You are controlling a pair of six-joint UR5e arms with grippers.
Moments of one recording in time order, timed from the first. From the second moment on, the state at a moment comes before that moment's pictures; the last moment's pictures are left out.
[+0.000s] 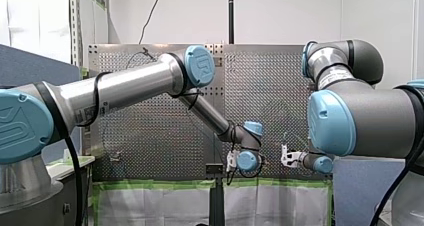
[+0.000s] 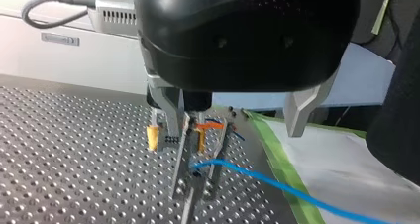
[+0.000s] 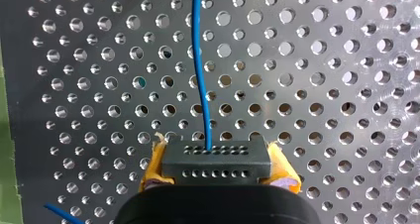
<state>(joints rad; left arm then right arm) -0.85 -2.79 -0.99 -2.74 -1.98 -1.61 1.62 -0.45 1.40 -0.87 0.99 1.58</state>
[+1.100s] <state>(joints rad) -0.85 -2.79 -0.99 -2.72 -2.02 -1.64 1.62 -0.45 1.40 -0.86 0.99 1.58</state>
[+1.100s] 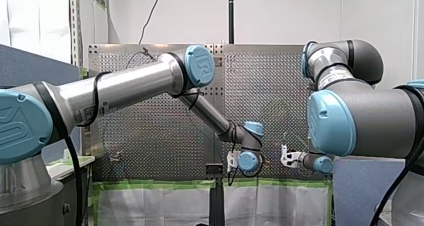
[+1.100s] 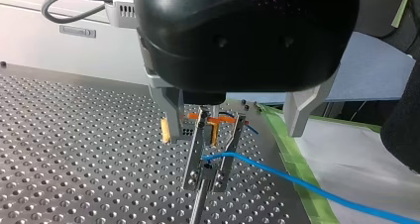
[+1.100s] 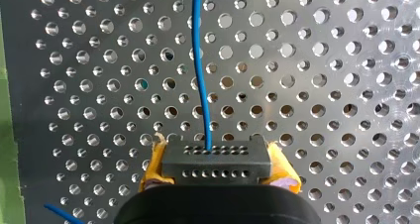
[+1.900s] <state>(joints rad) -0.88 -2.72 -1.05 -2.71 -2.07 -1.65 1.62 -0.44 1.40 -0.86 0.99 1.58</state>
